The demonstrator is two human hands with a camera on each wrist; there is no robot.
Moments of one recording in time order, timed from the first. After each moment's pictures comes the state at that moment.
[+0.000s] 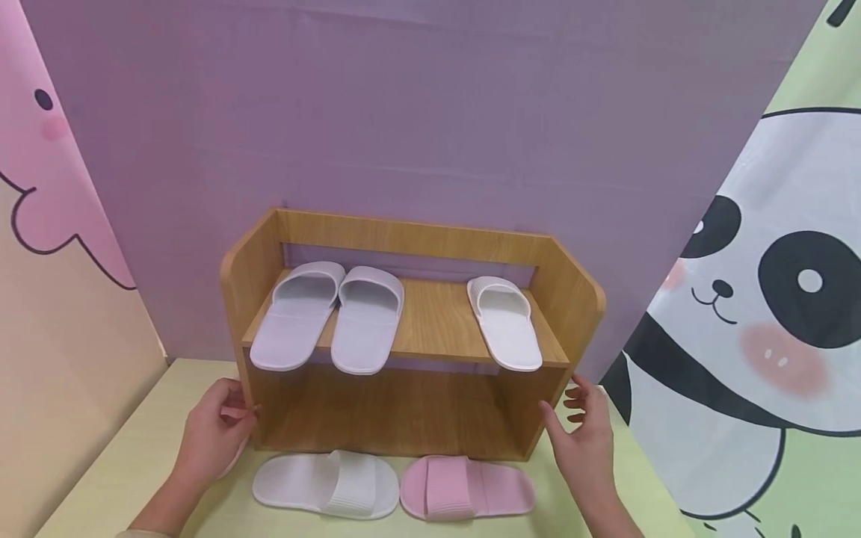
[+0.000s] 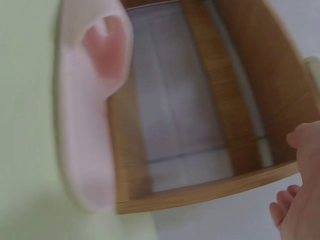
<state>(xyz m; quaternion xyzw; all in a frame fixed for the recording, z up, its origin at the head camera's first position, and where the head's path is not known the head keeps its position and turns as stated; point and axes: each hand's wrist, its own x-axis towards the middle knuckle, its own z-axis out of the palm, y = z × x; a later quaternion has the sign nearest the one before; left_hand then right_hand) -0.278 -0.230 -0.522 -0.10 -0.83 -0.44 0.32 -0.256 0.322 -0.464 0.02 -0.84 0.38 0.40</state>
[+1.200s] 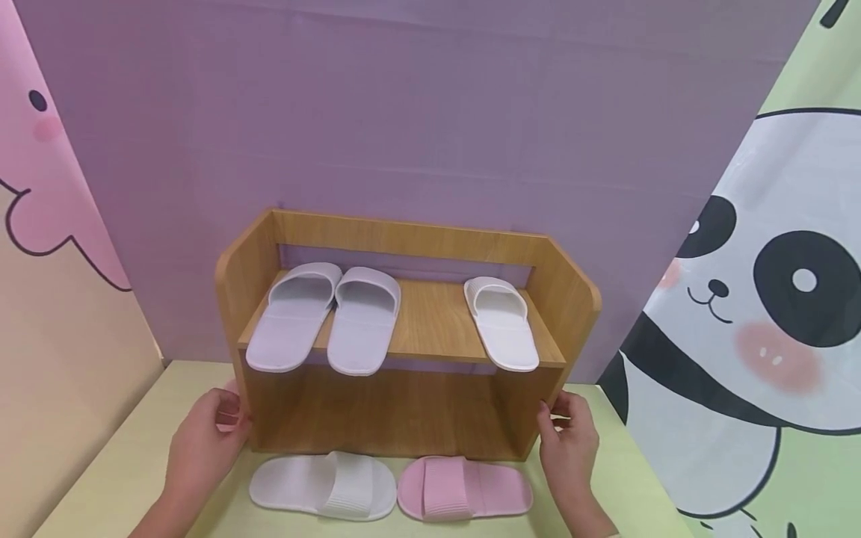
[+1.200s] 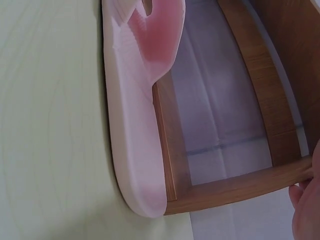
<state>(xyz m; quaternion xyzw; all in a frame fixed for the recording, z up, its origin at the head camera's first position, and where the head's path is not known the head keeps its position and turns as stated) -0.256 -0.223 -0.508 0.00 -0.89 -0.38 0.27 -0.279 0.315 -0.497 0.01 -0.79 0.40 0.46</state>
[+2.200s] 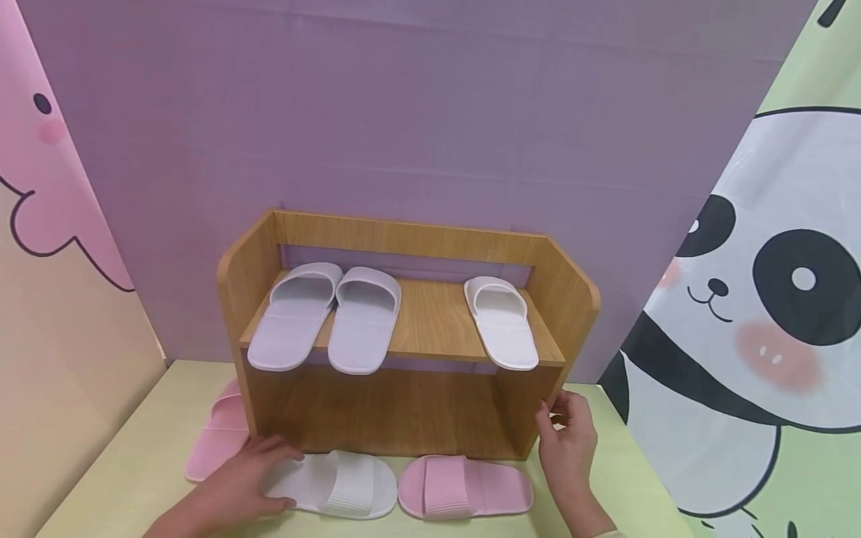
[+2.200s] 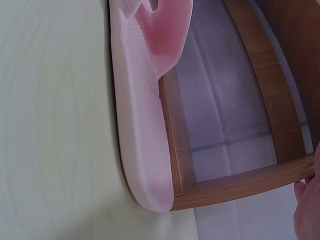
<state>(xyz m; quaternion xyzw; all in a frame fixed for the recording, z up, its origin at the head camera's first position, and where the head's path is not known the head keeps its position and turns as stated) -0.249 -0.207 -0.550 -0.28 -0.93 -0.21 0.09 -0.284 0.317 -0.502 0.04 -0.78 0.41 0.48</state>
